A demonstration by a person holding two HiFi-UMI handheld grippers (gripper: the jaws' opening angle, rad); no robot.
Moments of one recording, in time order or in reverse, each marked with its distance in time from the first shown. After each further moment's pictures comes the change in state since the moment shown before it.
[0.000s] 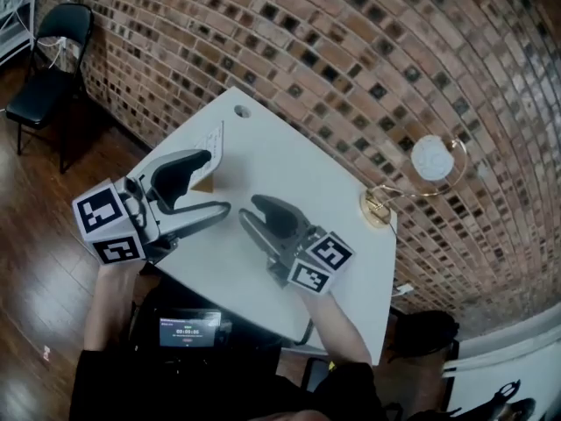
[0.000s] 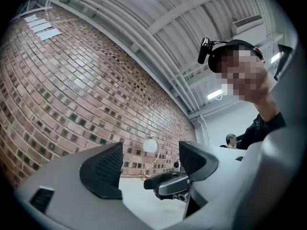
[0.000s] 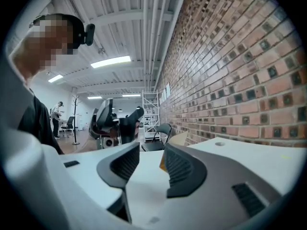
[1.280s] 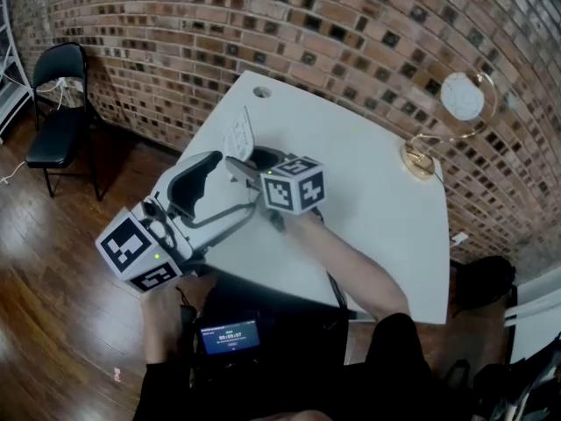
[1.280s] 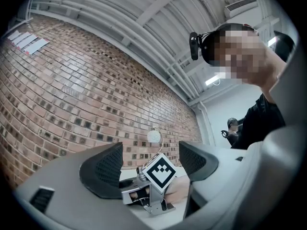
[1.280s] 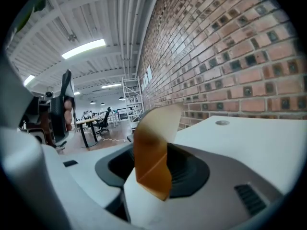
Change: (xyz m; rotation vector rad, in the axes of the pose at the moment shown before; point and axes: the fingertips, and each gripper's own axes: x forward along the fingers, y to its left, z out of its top) left arm -0.027 -0.001 -0.009 0.130 0.120 0.052; right arm 0.139 -0.063 -0.049 0.155 0.151 -0.191
